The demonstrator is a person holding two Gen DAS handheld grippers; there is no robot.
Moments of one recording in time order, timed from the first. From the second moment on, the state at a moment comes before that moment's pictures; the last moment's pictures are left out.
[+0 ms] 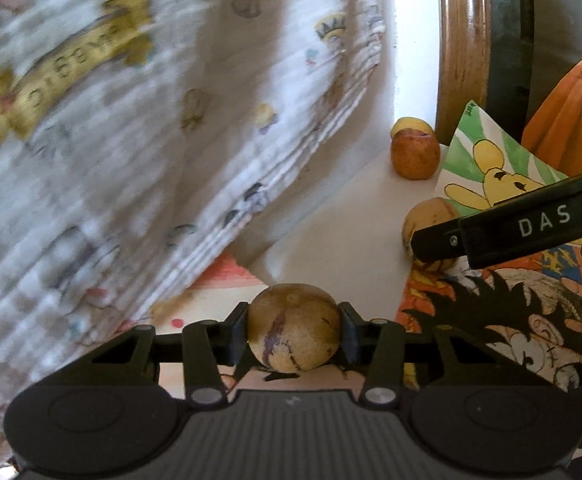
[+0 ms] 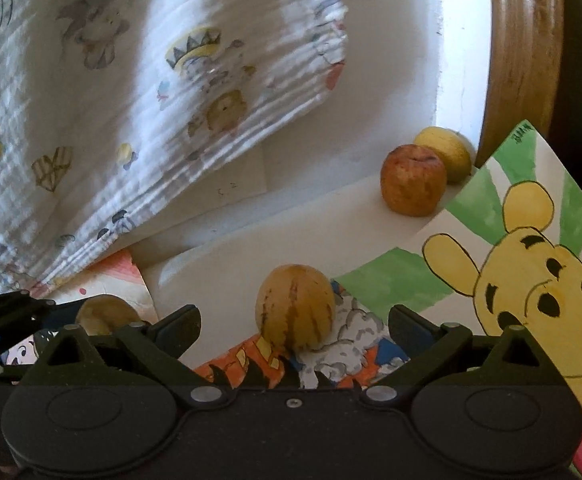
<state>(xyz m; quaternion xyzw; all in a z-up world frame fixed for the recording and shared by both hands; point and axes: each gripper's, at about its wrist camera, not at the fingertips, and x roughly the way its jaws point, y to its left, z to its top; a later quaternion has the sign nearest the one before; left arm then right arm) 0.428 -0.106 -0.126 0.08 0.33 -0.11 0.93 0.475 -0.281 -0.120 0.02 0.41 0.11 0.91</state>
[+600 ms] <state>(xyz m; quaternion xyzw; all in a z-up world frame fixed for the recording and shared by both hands) 0.425 -0.101 -0.133 0.08 0.33 -0.11 0.94 0.485 -0.269 -0.135 0.00 0.40 0.13 0.91</state>
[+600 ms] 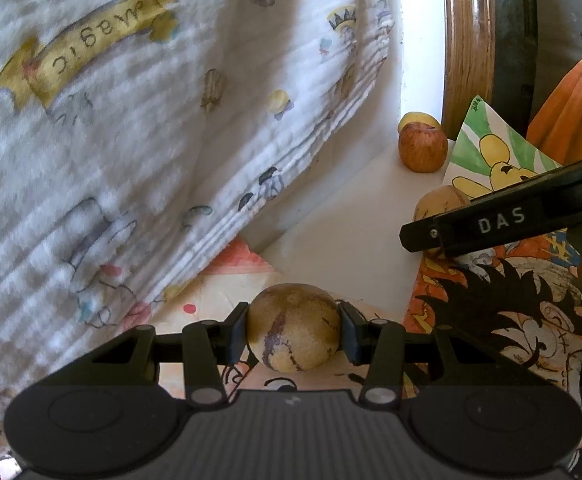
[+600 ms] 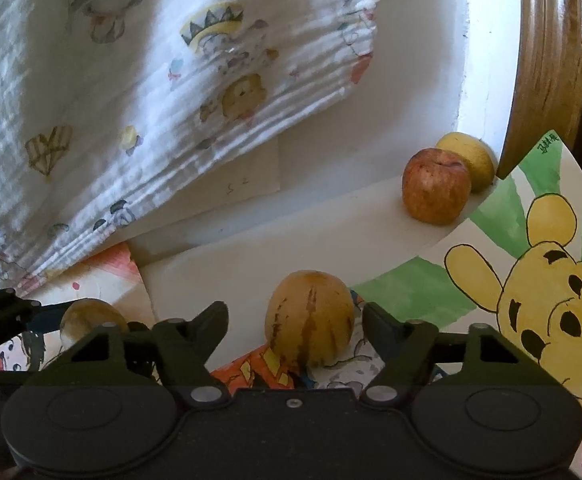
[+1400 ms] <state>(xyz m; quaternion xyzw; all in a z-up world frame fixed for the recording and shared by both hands) 0.404 -0.105 -0.104 0.07 0.31 -0.11 0.94 0.448 -0.254 -0.087 -0.02 0.37 0.16 0.91</state>
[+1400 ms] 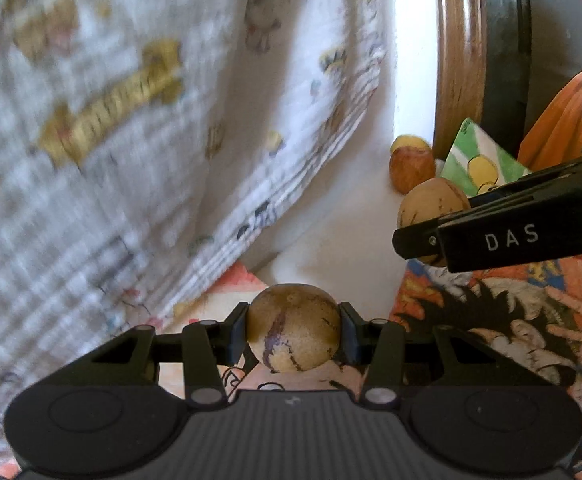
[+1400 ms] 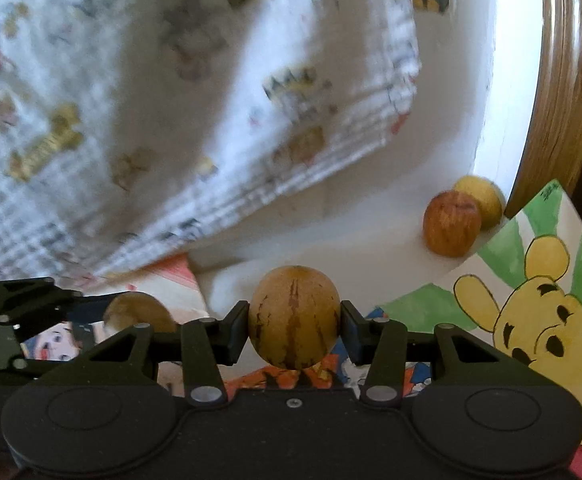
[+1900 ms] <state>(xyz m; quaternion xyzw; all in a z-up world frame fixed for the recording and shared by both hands) 0.331 -0.099 -0.016 0.06 0.25 -0.10 0.96 0.359 -0.257 0.029 -0.01 0.30 0.17 0.94</state>
